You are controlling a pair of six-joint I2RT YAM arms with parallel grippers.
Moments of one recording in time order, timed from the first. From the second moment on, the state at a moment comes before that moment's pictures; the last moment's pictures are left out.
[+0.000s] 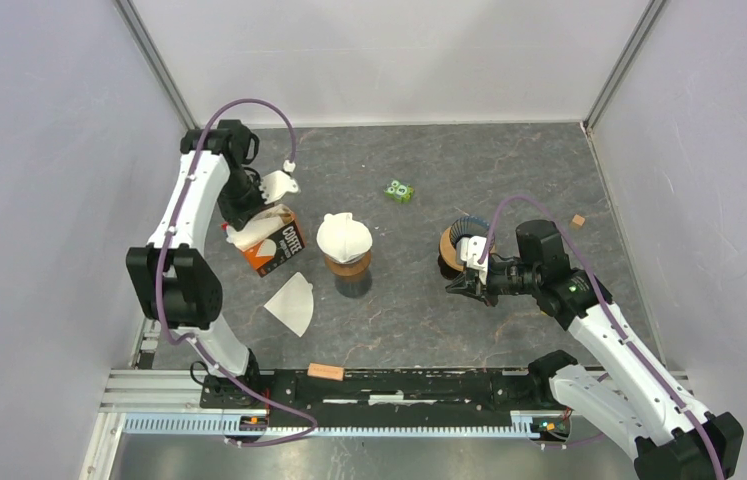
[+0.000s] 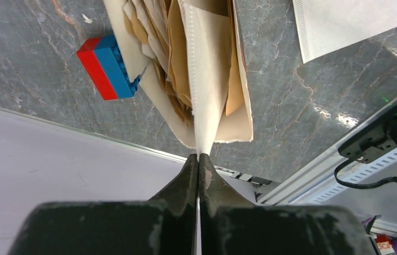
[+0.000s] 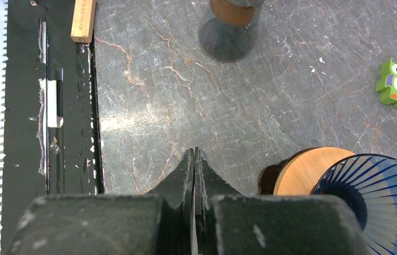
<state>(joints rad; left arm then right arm) -0.04 1.71 1.64 -1.41 0.04 1.13 0.41 0.82 0.69 -0.55 -0.84 -0.64</state>
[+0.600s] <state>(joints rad) -0.07 1.48 1.95 -1.56 0.25 1.16 0.44 1.01 1.01 -0.65 -0.85 -0.69</state>
